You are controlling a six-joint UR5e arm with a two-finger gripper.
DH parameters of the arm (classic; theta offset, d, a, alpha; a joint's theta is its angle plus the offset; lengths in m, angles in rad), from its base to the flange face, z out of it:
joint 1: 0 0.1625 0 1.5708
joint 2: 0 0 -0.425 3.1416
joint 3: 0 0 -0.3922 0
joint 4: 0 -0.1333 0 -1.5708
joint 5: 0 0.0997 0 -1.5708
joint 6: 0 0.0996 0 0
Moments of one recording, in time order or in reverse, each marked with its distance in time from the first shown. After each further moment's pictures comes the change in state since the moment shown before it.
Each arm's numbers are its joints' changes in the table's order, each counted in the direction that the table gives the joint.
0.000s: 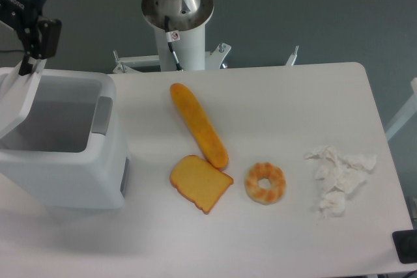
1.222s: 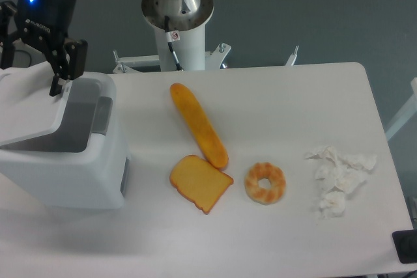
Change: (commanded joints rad) arm 0.023 -0.043 0.009 0.002 0.048 0.063
